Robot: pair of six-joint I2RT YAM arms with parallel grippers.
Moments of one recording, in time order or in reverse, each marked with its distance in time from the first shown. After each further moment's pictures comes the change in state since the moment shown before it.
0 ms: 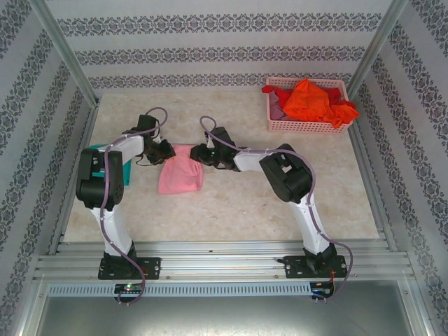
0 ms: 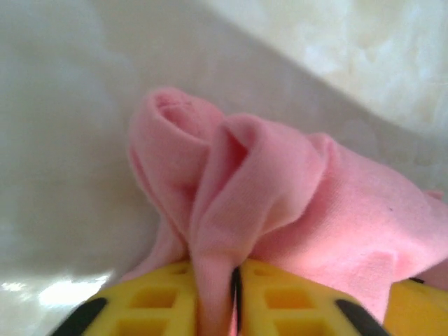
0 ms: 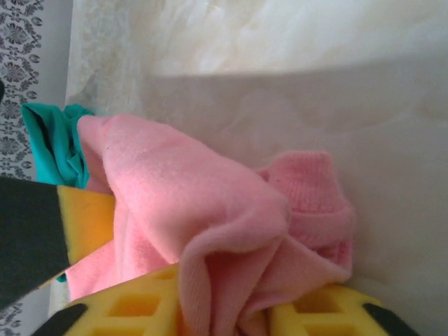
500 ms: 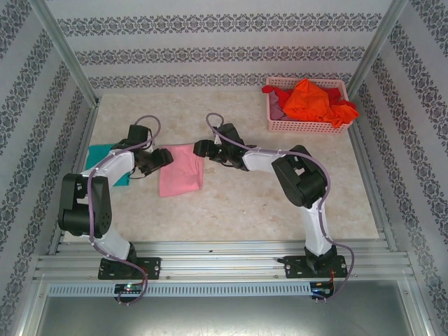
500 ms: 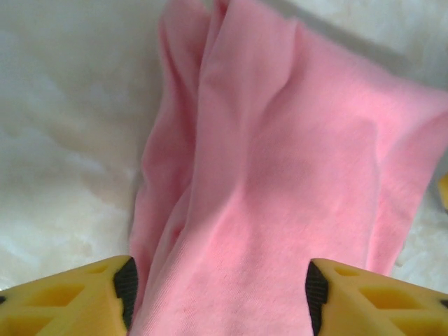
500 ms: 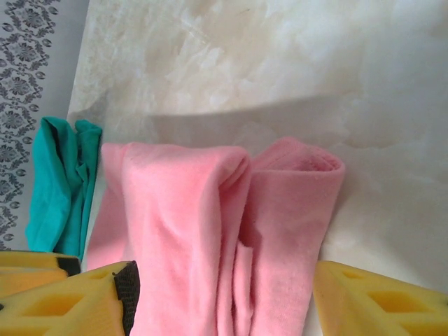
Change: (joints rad) left arm 0.003 -0.291 -0.263 0.034 -0.066 0.011; right arm -0.021 -0.159 -0.127 -0.025 0.068 -0.096
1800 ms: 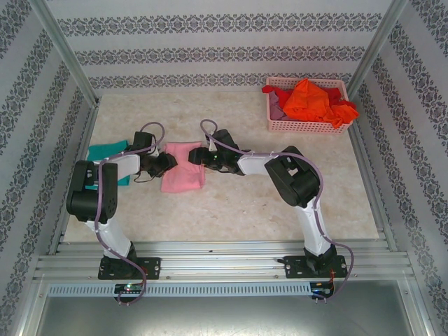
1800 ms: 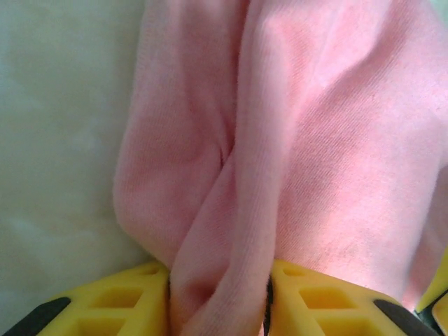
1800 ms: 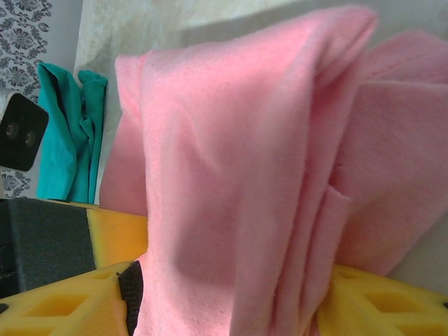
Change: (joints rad) left arm 0.000 0.156 -0.054 0.262 0.166 -0.111; right arm 0.040 0.060 0.006 0.030 -0.085 0.039
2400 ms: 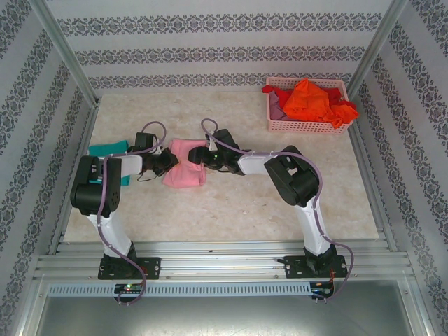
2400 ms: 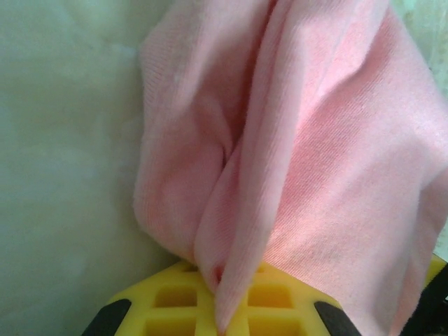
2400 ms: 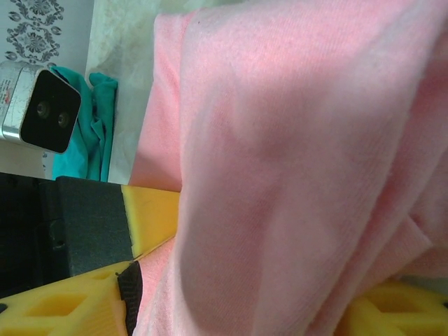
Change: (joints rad) left arm 0.000 0.061 -0.012 0.169 0.064 -0.058; right arm -0.013 0.003 -0.008 0.031 -0.030 0.014
